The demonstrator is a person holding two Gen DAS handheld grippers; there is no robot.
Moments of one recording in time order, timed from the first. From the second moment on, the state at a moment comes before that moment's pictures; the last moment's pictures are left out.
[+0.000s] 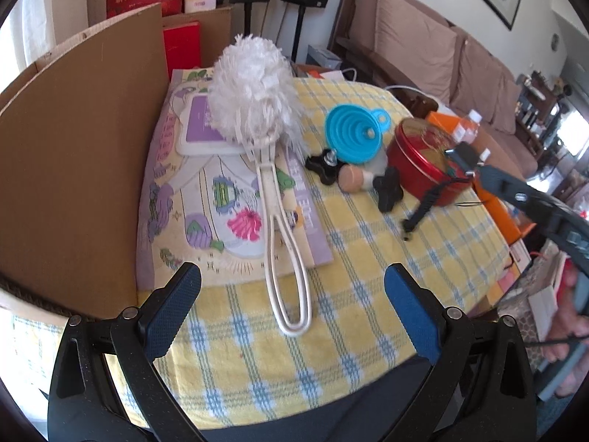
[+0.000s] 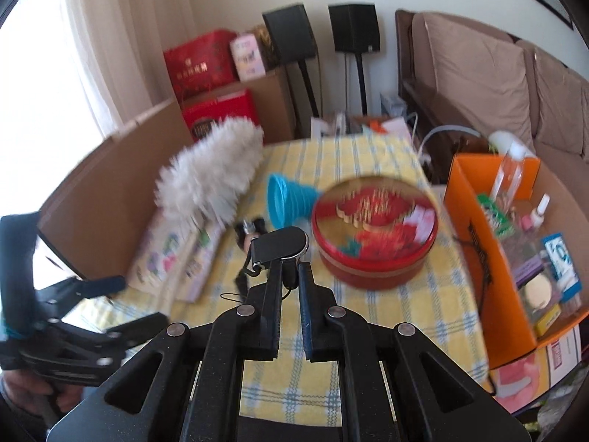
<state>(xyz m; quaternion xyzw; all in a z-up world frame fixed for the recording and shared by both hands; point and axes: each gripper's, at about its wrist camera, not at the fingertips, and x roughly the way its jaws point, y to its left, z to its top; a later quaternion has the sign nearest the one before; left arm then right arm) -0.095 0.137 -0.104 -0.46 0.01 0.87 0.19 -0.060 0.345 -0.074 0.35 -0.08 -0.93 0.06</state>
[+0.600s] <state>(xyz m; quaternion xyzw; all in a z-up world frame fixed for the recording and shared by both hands) -0.159 0.154 -0.127 -0.47 0.04 0.88 0.11 -0.051 0.342 -0.054 0.33 -0.10 -0.93 0.07</state>
